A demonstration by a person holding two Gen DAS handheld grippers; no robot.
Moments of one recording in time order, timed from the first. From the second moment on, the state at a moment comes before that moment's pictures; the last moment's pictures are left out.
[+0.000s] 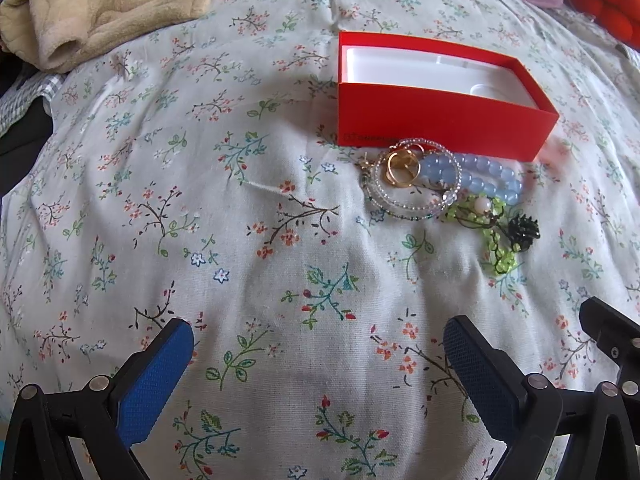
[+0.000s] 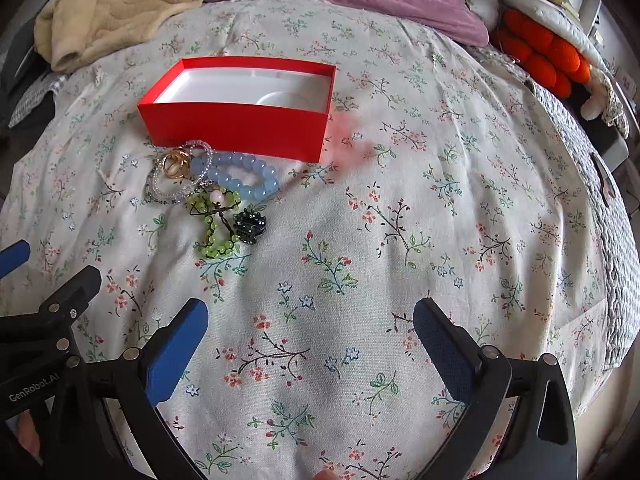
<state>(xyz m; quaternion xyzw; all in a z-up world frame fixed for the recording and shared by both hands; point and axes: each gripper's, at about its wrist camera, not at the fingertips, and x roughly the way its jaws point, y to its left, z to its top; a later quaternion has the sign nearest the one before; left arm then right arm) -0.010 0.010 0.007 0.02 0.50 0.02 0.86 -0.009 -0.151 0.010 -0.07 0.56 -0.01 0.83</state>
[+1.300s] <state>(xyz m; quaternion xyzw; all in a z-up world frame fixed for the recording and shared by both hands) -0.006 0.021 0.009 0.02 0.50 0.02 0.87 -0.008 -0.155 0.011 -0.08 0.56 -0.02 0.83</state>
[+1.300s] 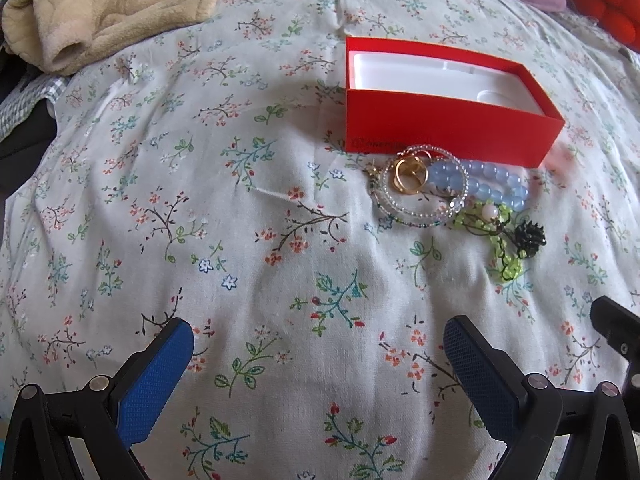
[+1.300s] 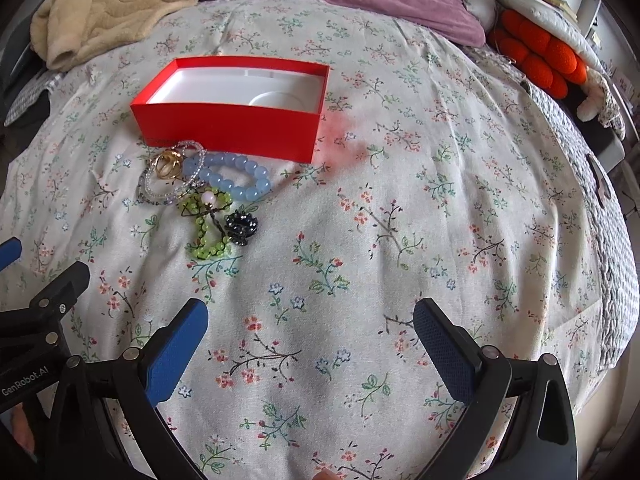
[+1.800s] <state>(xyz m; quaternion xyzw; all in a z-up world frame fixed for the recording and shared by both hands) 0.030 0.031 -0.011 -0.01 0.52 -0.01 0.85 0.024 -0.174 0.014 -0.05 0.59 -0.01 0.81</state>
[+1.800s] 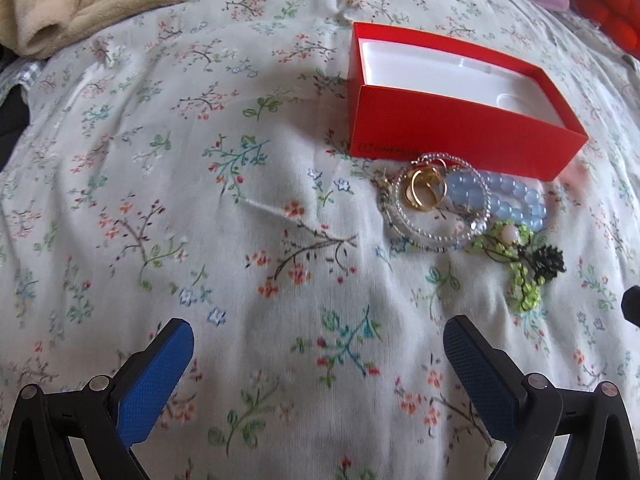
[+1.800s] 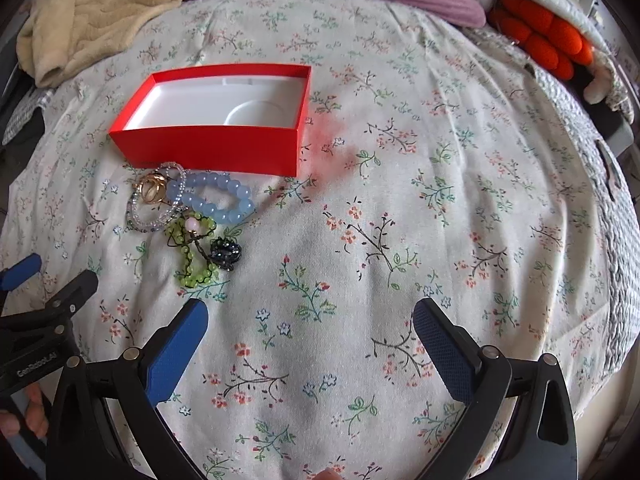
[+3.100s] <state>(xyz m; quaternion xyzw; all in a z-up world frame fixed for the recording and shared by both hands) 0.105 -0.023 -0.039 0.05 0.45 -0.22 0.87 0.054 -0.202 0.000 0.00 0.63 0.03 0.77</state>
